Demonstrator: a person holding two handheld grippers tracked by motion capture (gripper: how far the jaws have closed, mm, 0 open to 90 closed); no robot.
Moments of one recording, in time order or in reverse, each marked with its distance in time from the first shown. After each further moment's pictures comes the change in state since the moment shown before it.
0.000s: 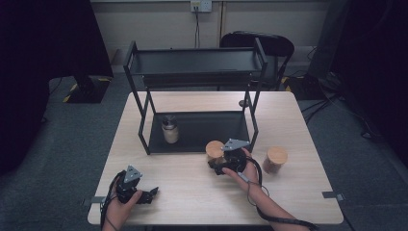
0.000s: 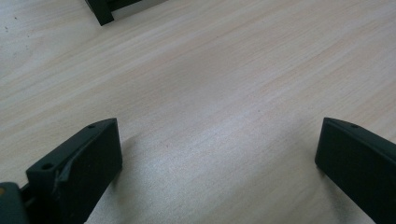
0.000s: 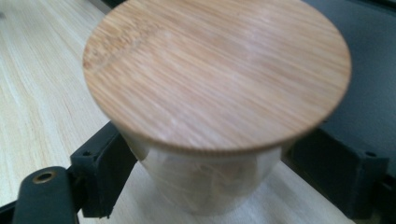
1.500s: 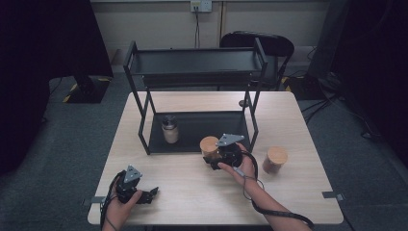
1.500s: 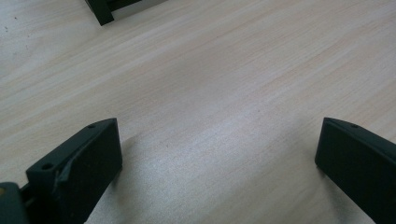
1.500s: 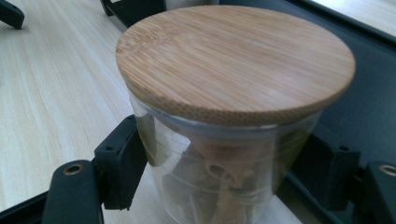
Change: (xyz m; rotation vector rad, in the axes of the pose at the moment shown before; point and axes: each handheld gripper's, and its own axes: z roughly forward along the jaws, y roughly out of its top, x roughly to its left) left arm 0.000 0.000 0.000 0.000 0.000 0.000; right arm 0.004 0.027 0.002 -0.008 0.035 -0.072
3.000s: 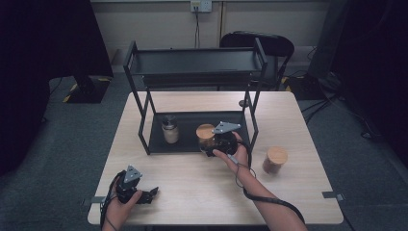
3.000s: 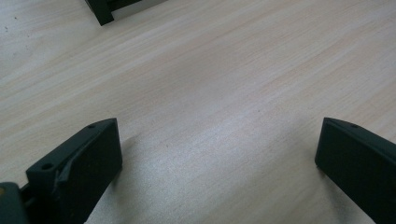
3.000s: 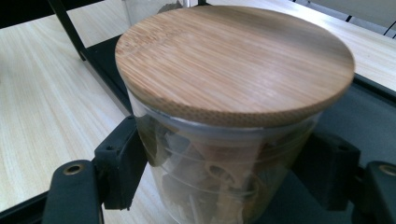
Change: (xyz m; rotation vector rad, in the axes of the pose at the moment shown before) left arm 0.000 0.000 0.000 0.000 0.000 0.000; right arm -0.018 0.027 0.017 -0.067 -0.035 0.042
